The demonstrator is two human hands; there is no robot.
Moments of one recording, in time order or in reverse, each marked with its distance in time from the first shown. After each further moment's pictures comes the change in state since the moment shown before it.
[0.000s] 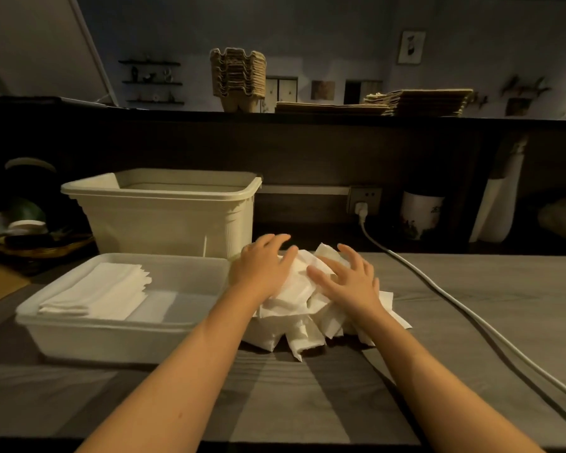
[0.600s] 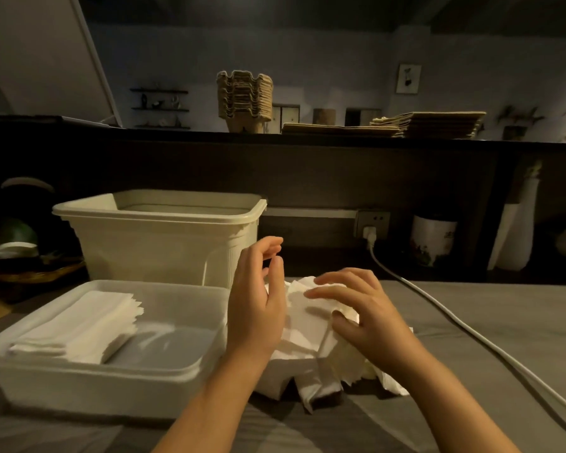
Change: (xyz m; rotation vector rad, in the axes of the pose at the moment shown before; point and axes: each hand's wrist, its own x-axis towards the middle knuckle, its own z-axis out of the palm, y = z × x) left_hand -0.029 0.004 0.000 -0.663 0.625 0.287; right_hand -0.009 -0.016 -0.022 -0.165 0.029 -0.572
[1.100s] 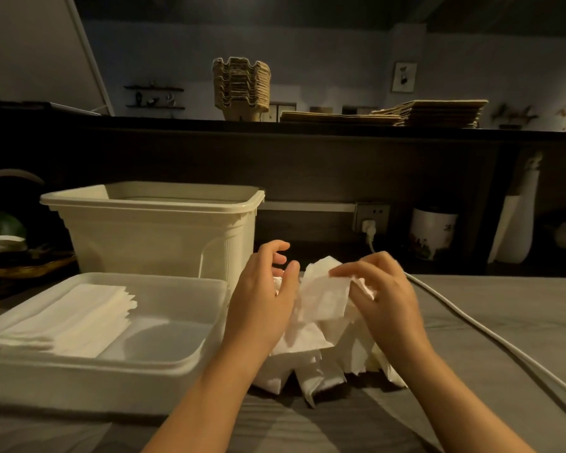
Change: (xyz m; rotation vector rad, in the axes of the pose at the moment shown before) left_hand -0.003 -0.006 -0.001 0.153 -0.244 -0.156; right_hand -0.001 0.010 0.015 0.068 0.404 0.194
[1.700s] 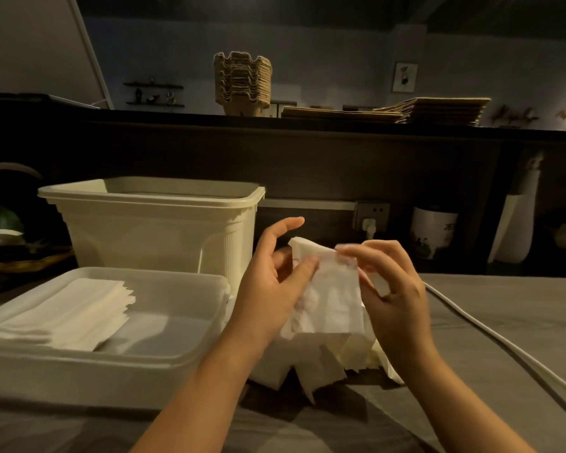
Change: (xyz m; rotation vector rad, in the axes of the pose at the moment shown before) left_hand -0.008 0.031 -0.012 -0.567 -0.146 -0.089; right_hand -0.002 -0.006 -0.002 0.214 0.155 -0.231
